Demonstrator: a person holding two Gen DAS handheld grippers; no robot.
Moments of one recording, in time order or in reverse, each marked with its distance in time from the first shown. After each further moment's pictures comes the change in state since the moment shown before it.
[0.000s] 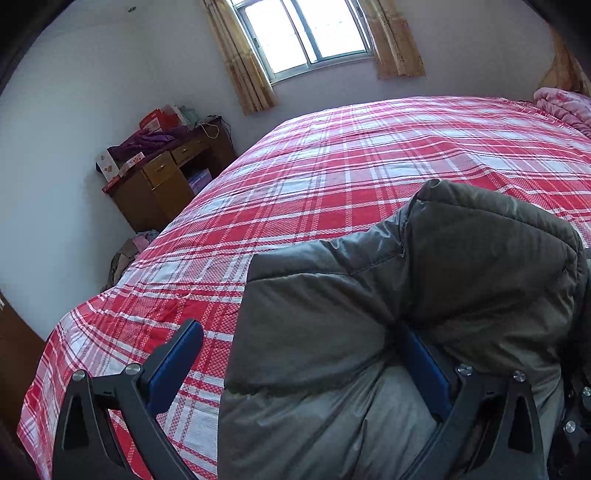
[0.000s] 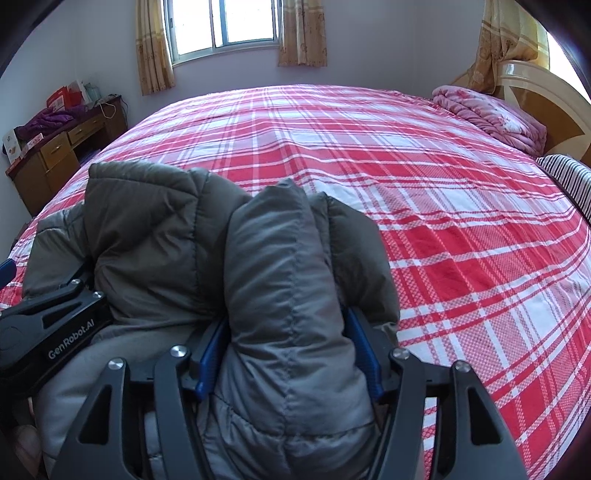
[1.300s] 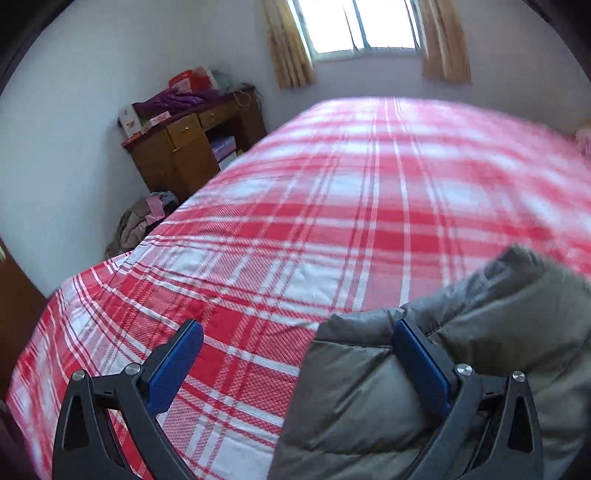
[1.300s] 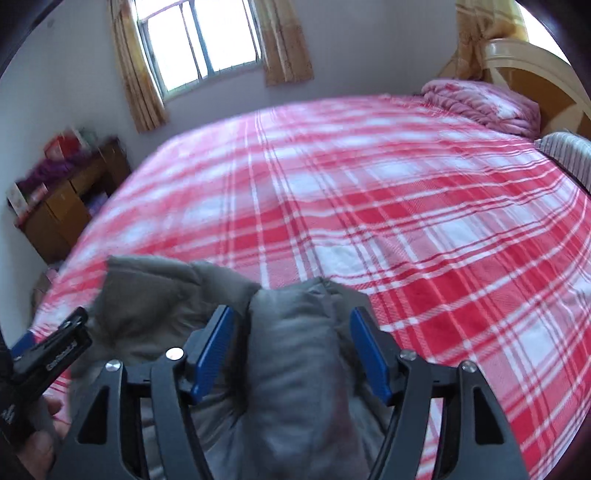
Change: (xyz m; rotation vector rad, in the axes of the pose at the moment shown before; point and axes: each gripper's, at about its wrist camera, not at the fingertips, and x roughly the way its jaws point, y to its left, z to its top) left arm 0.032 0.043 0.030 -0.142 0.111 0.037; right arm -0.008 -0.014 0.056 0.132 -0.020 0.076
